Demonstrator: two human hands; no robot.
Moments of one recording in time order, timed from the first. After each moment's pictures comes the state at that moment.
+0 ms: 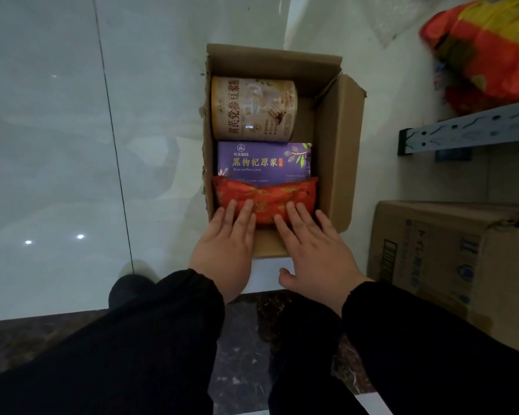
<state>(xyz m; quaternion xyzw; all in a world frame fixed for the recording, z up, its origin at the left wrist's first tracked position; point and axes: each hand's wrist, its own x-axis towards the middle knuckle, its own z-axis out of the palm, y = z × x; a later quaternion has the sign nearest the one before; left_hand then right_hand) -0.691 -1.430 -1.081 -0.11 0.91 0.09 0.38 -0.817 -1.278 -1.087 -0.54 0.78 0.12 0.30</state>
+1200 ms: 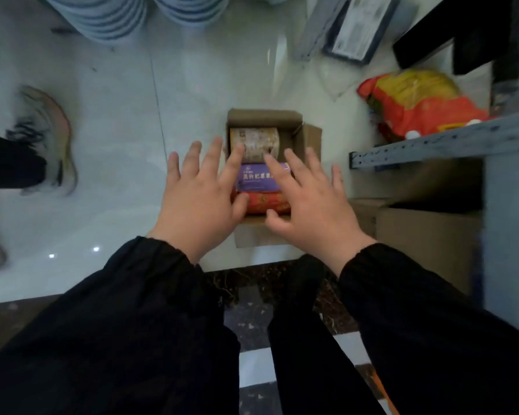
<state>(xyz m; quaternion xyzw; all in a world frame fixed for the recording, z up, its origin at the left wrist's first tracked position) -0.720 -1.534 -0.814 -0.25 0.94 0.12 0.21 -0.848 -1.383 -0.802 -0.44 0.84 0.02 0.31</state>
